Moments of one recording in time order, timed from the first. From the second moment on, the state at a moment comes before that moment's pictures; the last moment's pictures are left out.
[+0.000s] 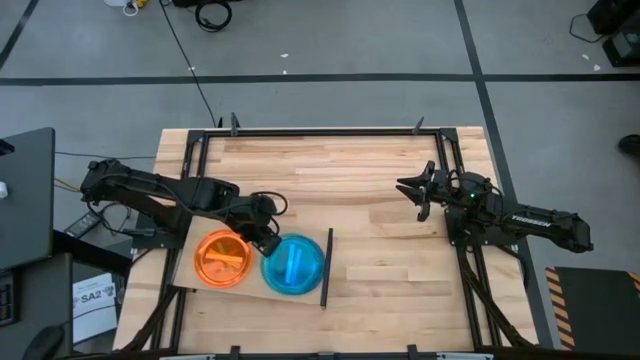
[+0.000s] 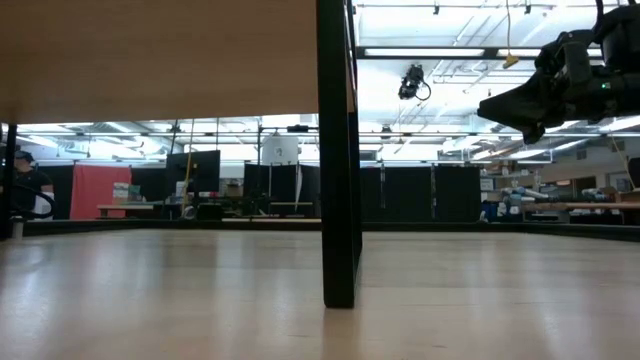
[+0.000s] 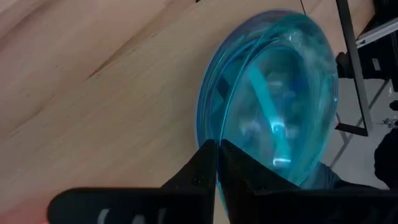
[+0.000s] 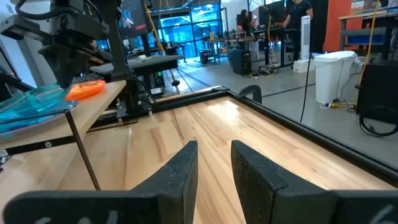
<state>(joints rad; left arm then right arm) -0.20 1.31 1.19 -0.88 0.10 -1.09 -0.35 0.14 0.01 0.16 -0.07 0.14</state>
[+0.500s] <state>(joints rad) -0.20 1.31 1.19 -0.88 0.10 -1.09 -0.35 0.14 0.01 0.16 -0.07 0.14</state>
